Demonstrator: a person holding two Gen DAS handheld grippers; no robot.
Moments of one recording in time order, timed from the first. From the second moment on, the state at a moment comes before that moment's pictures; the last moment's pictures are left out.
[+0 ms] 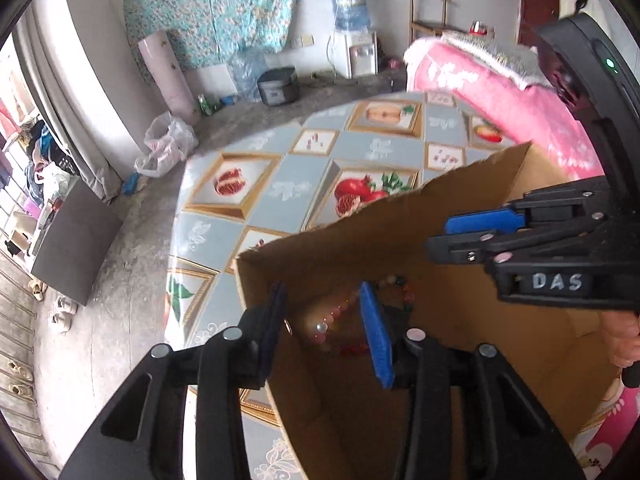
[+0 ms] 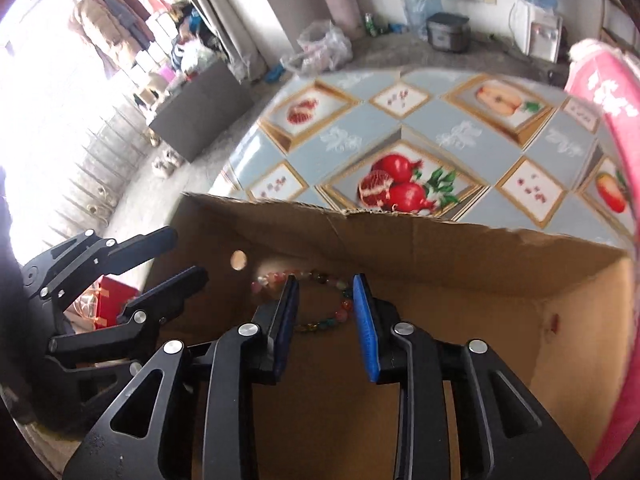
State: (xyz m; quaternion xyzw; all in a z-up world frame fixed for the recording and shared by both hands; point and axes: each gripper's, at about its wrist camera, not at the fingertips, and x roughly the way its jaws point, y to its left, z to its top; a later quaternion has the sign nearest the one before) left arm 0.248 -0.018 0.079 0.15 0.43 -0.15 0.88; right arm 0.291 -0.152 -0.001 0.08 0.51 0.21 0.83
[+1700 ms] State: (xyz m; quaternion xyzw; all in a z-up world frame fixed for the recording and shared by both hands) left arm 0.029 -0.004 -0.023 0.17 0.36 -0.20 0.89; right arm 0.041 -0.164 -0.051 0.03 0.43 0.27 0.86
